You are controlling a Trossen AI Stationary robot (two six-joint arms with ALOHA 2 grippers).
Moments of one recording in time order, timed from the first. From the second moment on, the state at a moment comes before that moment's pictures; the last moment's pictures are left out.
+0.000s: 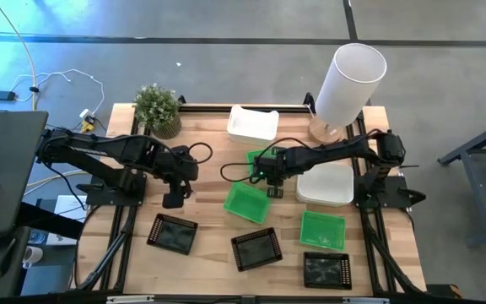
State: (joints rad) left arm -0.02 1.21 1.19 -1.11 -0.04 -0.13; right arm -0.04 1.81 1.22 -0.71 0.20 0.03
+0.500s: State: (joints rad) left arm -0.02 1.21 1.19 -1.11 -0.04 -0.13; right arm -0.04 1.82 1.22 -0.71 0.15 0.05
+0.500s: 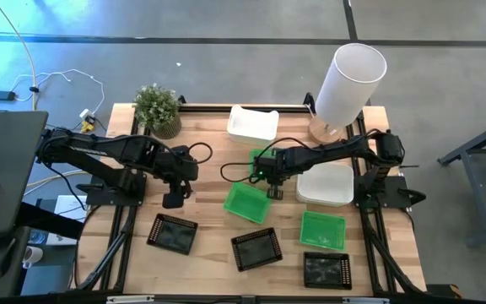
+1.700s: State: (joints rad) left arm -0.02 1.21 1.19 -1.15 -0.28 -0.33; right arm 0.29 1.81 1.64 -0.89 0.37 0.56
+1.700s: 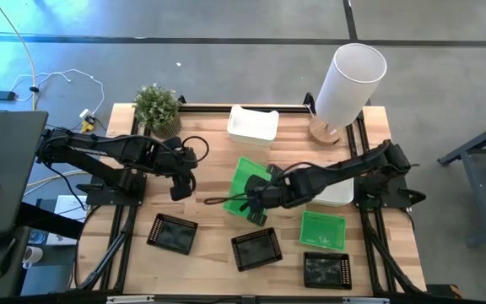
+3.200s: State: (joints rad) left arm -0.02 1.21 1.19 -1.16 -0.28 -0.36; right arm 0.32 2.02 1.64 -0.96 0.33 0.31
